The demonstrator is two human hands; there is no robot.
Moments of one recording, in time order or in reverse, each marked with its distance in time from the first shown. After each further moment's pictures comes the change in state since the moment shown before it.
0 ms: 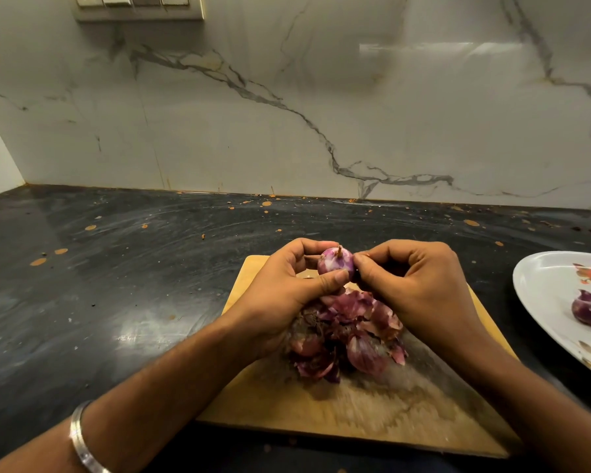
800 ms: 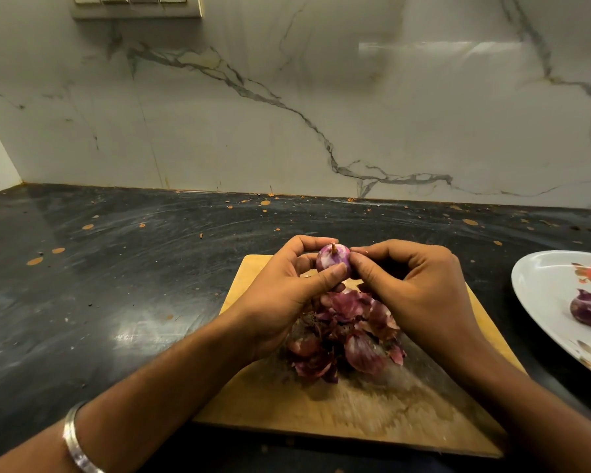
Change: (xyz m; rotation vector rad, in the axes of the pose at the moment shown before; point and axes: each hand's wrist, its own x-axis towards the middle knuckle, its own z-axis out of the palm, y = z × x) left_hand -0.003 0.004 0.004 -0.015 -0.038 -0.013; right_hand -0.003 0.004 0.003 0.039 0.040 -0.014
